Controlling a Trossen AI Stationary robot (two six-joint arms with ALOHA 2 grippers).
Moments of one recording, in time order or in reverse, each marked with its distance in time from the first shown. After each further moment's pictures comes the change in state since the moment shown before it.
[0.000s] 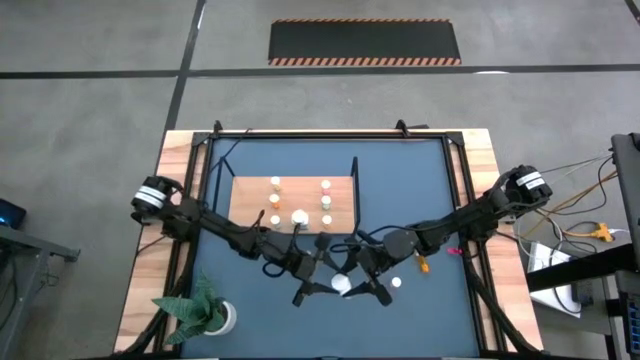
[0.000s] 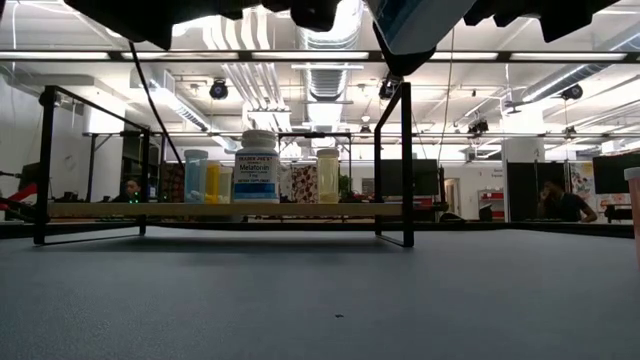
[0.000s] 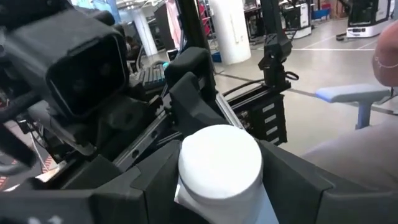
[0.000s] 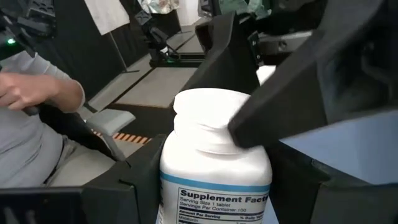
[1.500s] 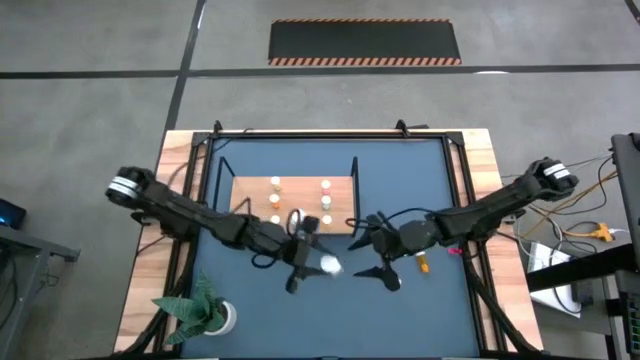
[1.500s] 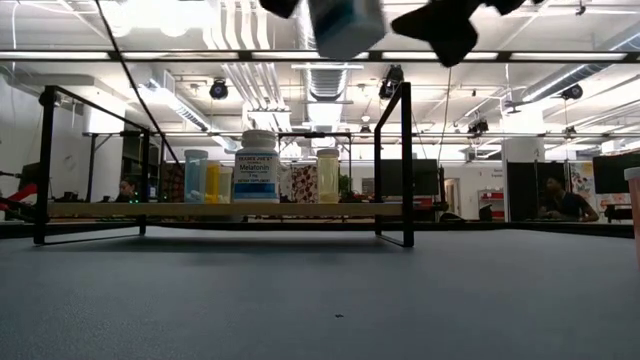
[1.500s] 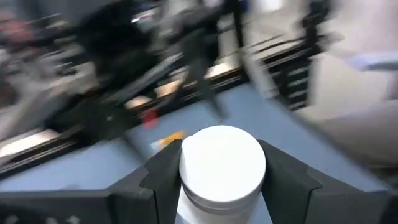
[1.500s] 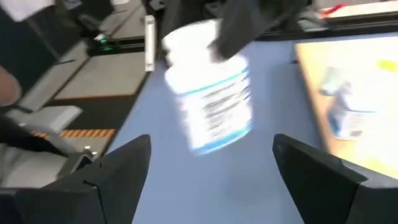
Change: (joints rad) left arm 0.009 -0.240 0.050 -0.496 -0.174 -0.041; right arm 0.011 -0.264 0.001 -0.431 0.256 0.070
